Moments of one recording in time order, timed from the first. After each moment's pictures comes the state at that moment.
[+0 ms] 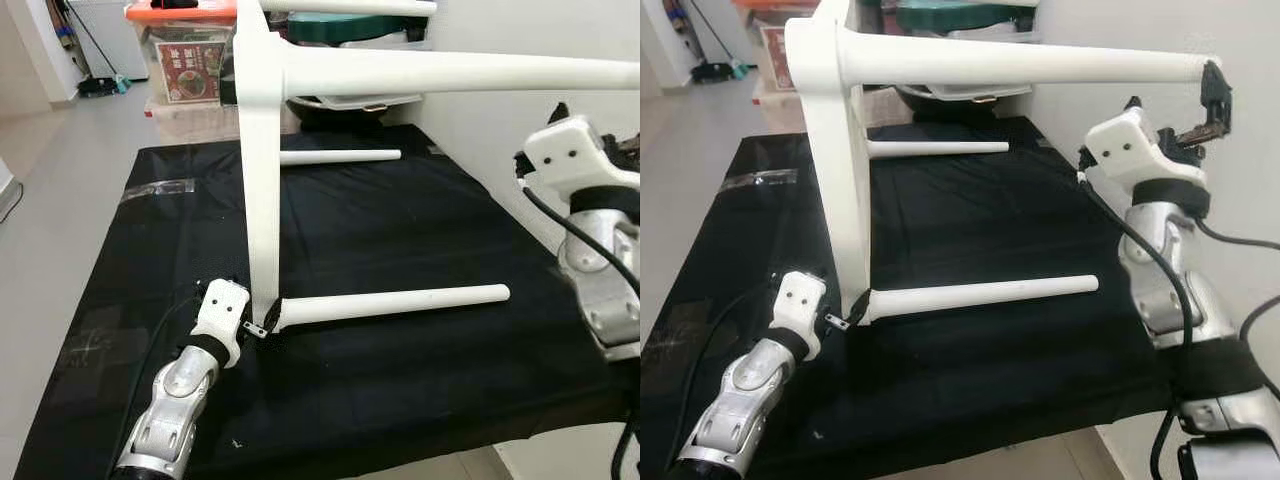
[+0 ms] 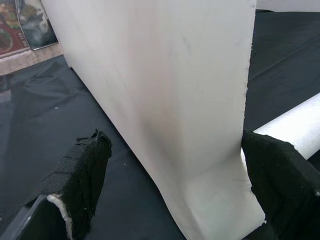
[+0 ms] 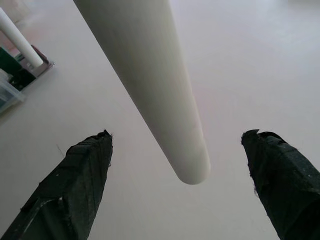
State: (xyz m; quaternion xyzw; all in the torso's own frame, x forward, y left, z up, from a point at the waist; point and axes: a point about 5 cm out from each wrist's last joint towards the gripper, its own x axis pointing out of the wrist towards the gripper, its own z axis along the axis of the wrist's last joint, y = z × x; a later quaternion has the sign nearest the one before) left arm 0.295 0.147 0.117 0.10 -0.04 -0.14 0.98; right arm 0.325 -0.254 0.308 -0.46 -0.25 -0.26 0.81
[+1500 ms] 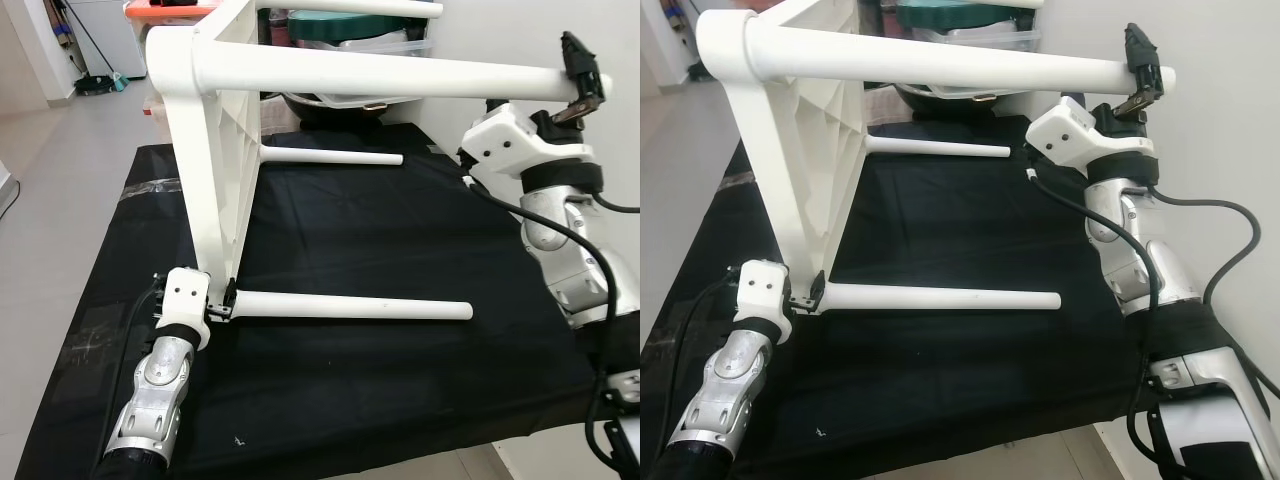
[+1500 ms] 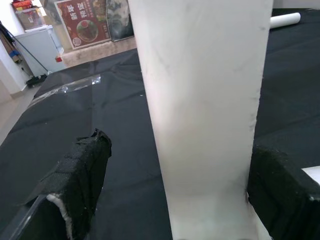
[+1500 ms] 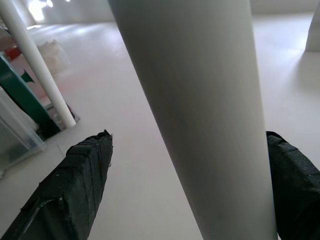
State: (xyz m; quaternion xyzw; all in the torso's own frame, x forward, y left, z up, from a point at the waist) left arm 0.311 0.185 0.118 0.09 -0.05 0.01 0.99; right arm 0.348 -0.209 0.319 -0.53 -0.33 -0.18 0.76
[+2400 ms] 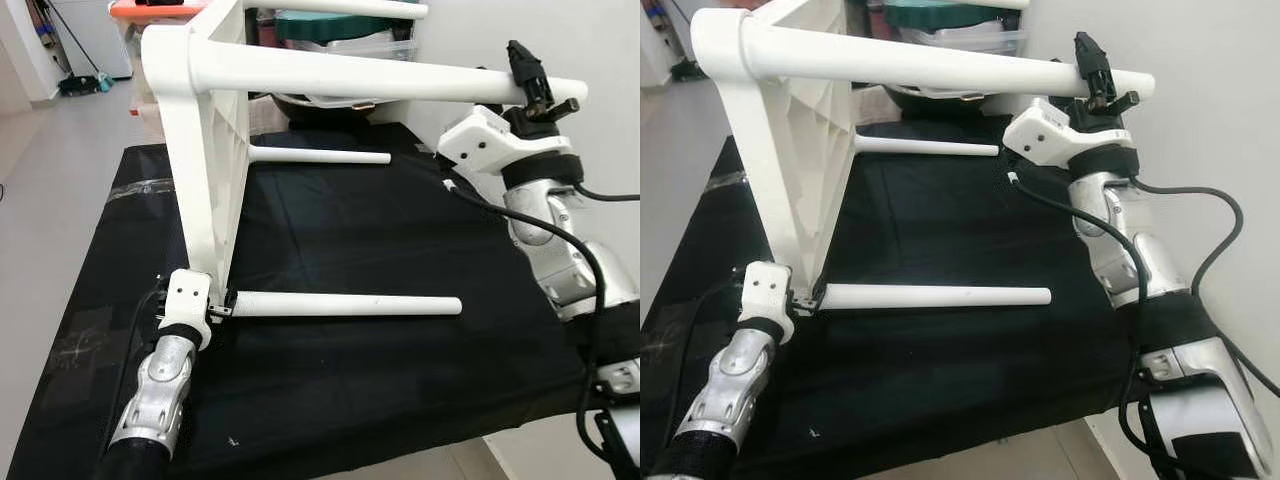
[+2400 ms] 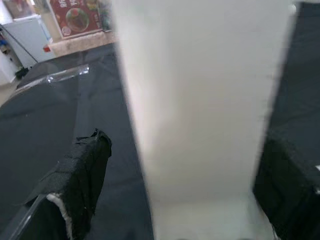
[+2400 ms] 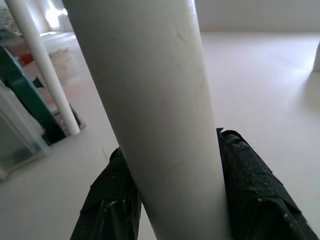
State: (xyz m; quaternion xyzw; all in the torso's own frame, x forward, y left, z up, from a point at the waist) left arm 0.322 0.191 0.109 0.08 -0.03 0.02 1.00; right arm 0.353 -0.198 0.327 -0.54 -0.33 -0.14 0.76
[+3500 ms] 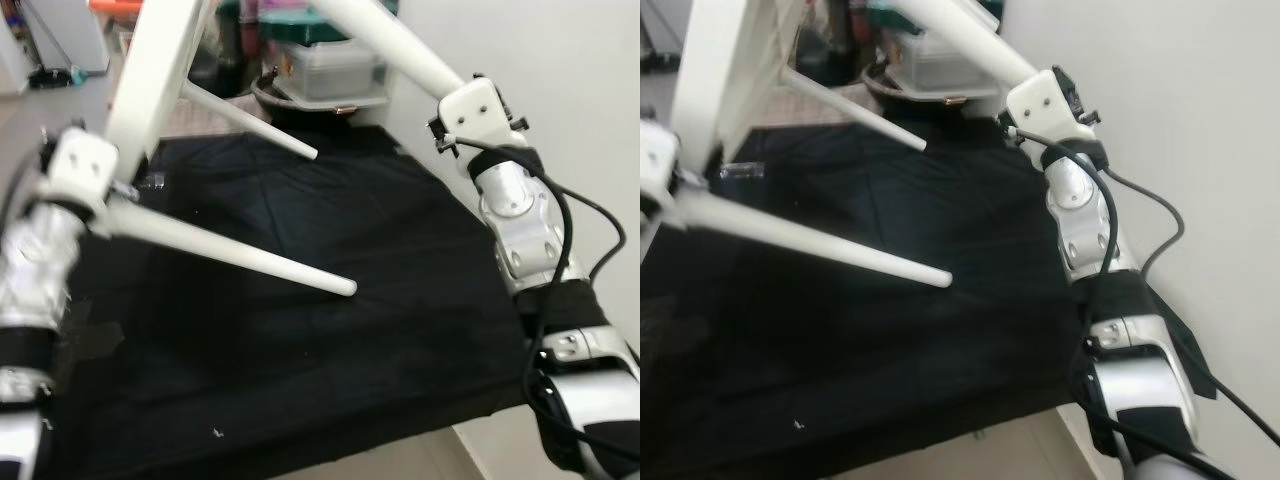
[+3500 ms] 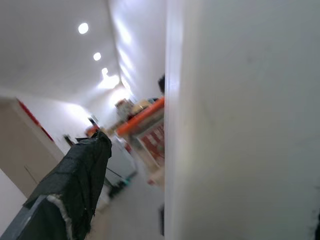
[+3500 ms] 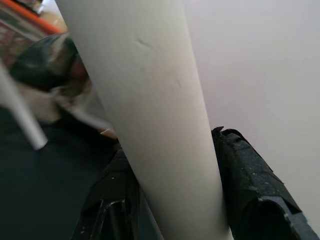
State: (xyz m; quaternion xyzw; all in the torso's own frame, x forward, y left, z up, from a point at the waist) left arm 0.348 0.293 0.342 0.35 -0.24 0.06 0.90; right arm 0.391 -0.175 0.288 -0.21 -0.13 -0.02 0.97
